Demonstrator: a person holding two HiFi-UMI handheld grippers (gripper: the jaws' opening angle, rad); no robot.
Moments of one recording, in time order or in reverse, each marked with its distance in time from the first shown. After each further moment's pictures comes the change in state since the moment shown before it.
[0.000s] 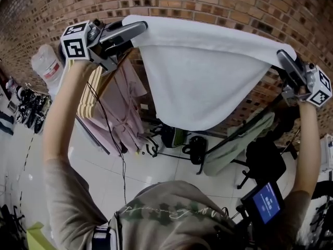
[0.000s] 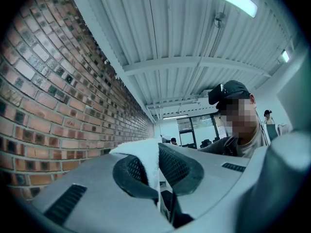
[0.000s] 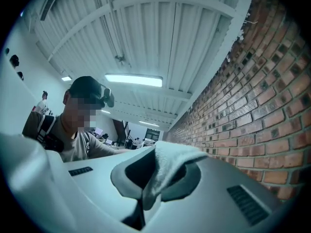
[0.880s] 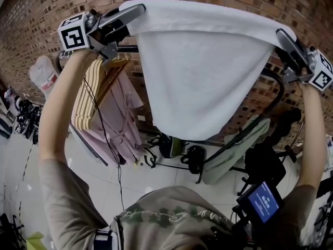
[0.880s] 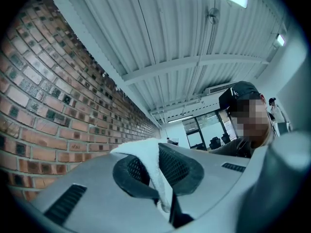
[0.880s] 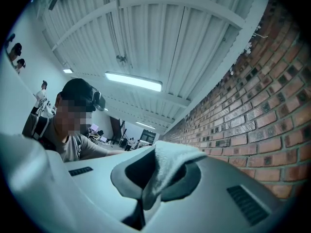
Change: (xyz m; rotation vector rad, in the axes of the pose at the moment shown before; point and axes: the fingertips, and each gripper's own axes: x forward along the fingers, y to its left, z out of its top) left arm 0.013 0.043 0.061 0.090 -0.055 0.072; right arm 0.012 -0.043 0.063 -0.113 -0.024 -0.051
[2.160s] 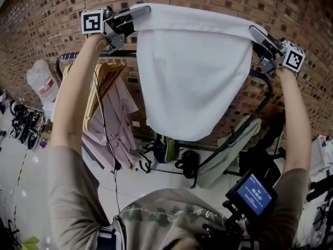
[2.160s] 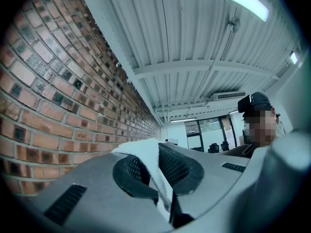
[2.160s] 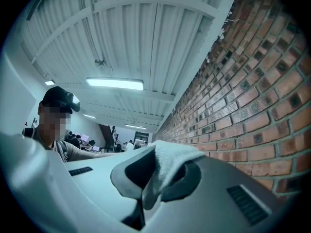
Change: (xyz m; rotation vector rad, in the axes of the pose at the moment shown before) left arm 0.015 0.070 -0.010 -0.142 0.033 -0.011; right arm 0.001 -0.075 -0.037 0.185 0.008 -0.087
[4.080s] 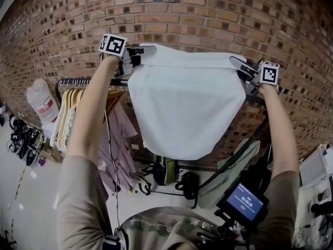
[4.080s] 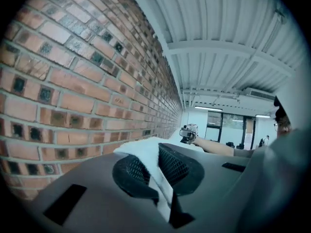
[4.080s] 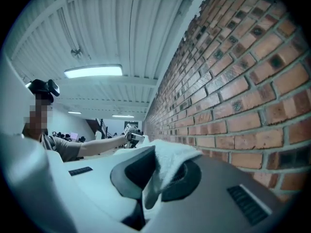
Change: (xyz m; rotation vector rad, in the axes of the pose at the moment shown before) left arm 0.015 0.117 -0.089 -0.268 0.245 0.212; right arm 0.002 -0.101 -0.095 0.124 0.169 -0.138
